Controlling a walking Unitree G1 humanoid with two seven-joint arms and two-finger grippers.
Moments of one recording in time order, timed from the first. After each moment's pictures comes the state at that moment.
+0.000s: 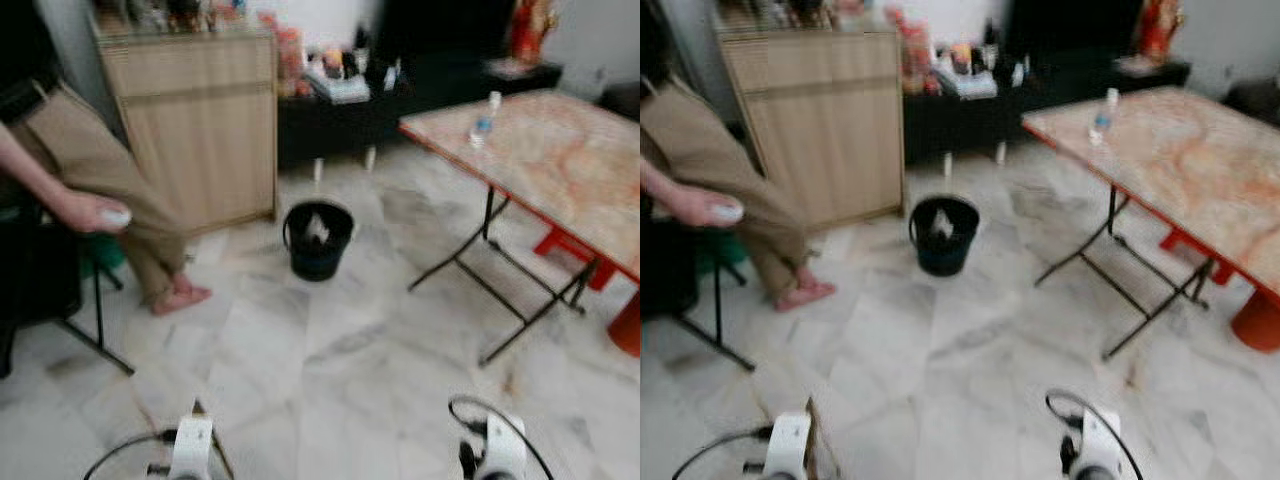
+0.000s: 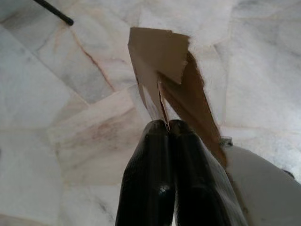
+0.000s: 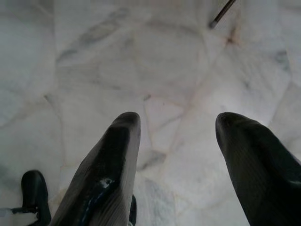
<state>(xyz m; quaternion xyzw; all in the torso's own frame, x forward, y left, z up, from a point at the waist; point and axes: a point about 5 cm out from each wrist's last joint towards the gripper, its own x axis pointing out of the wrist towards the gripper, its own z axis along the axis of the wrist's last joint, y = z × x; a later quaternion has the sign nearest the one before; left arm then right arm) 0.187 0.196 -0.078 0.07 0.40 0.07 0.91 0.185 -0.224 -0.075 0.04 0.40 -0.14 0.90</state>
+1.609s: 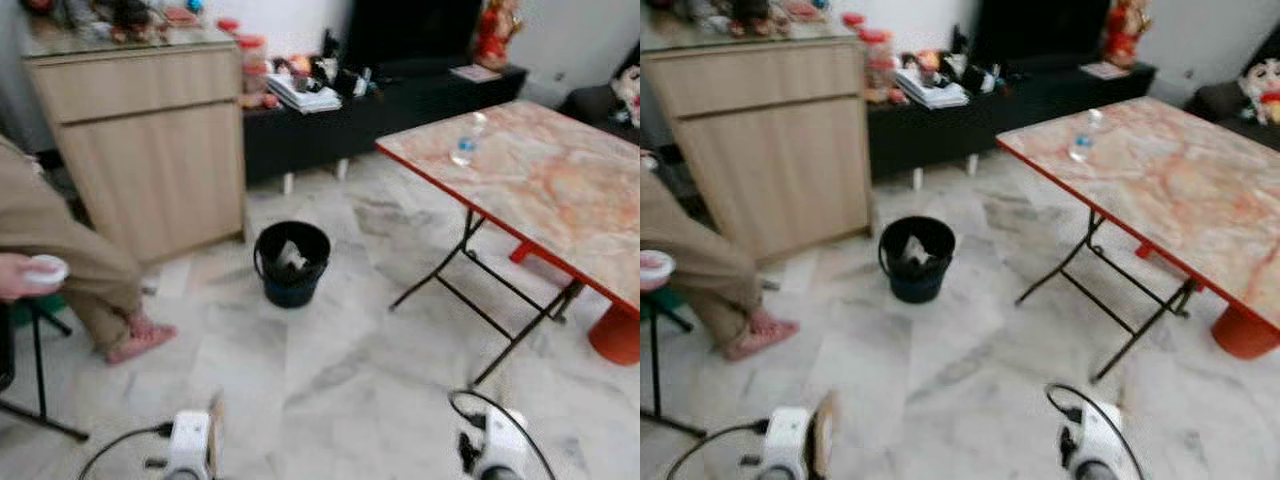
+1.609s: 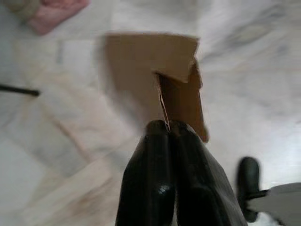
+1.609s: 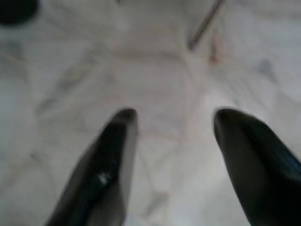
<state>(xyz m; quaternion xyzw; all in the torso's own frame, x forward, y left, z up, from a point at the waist) 0.193 0.177 -0.077 0.06 0.40 0.05 0.91 0.178 -0.238 -0.074 0.05 0.40 -0.16 0.90</state>
